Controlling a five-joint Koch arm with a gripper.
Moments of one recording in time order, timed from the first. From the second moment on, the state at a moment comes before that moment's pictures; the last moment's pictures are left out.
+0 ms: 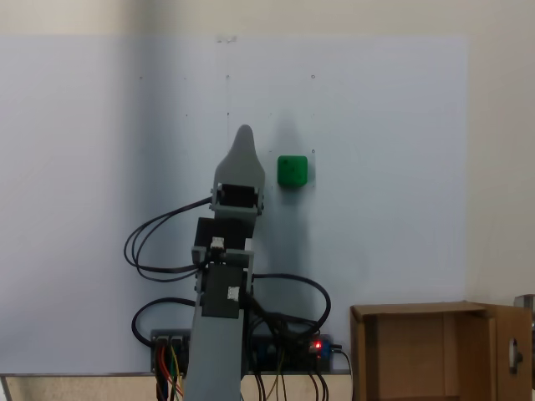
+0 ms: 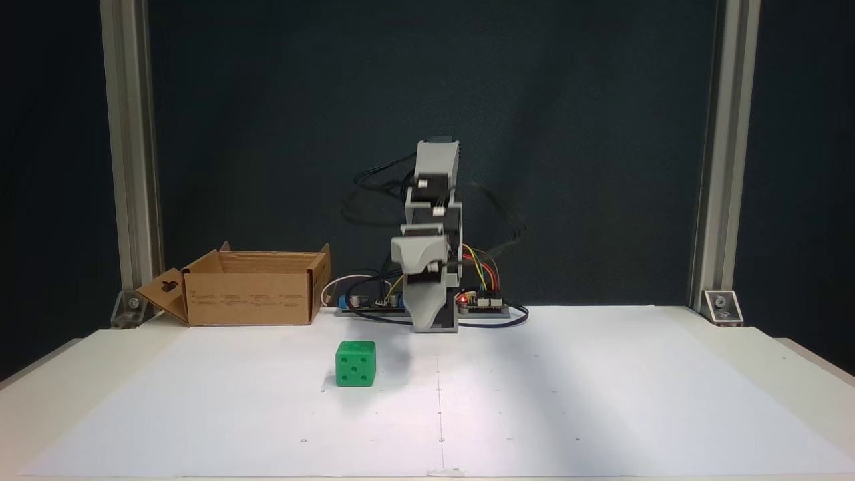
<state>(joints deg) 4.8 129.4 121.2 12.7 2.1</state>
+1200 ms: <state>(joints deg) 21.8 115.0 77.3 97.4 -17.5</state>
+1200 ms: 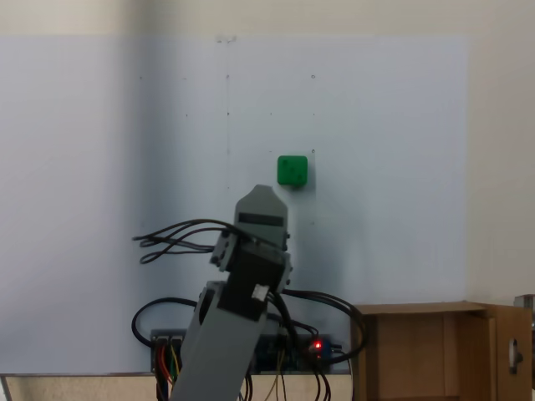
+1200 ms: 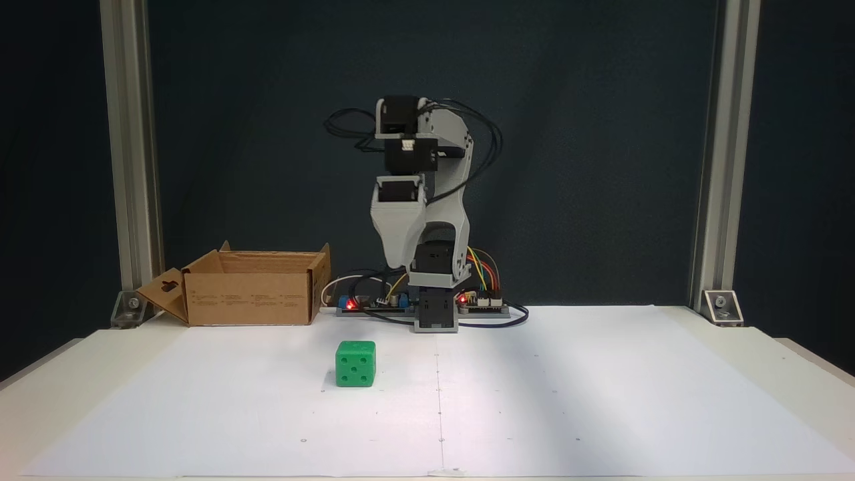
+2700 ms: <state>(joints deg) 20.9 90.6 55.6 97.4 -17.8</state>
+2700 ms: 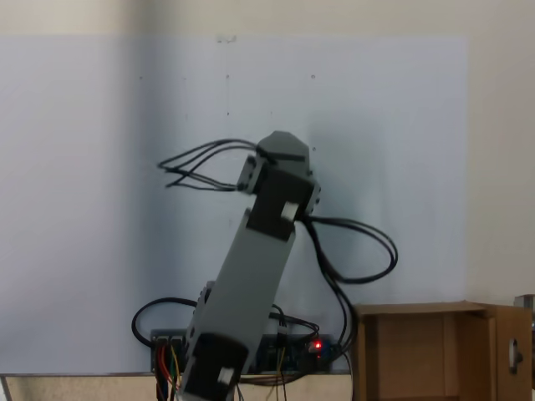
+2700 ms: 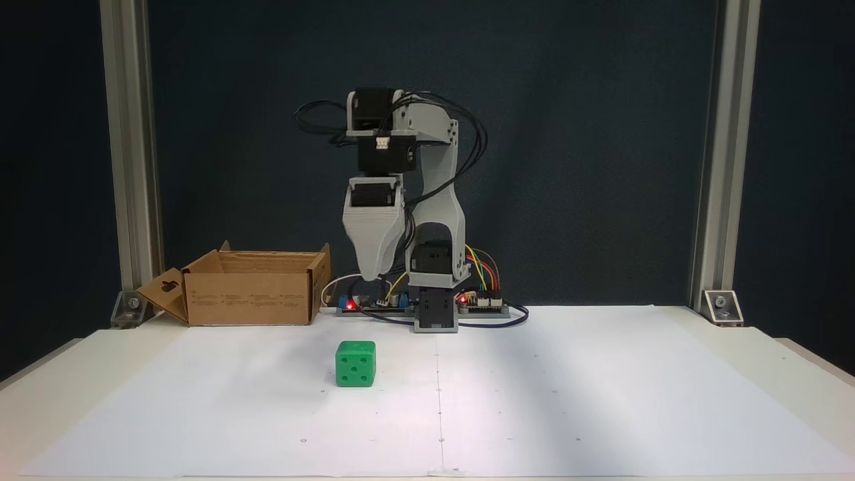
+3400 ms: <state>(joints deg) 21.8 85.2 53.9 95.9 -20.3</state>
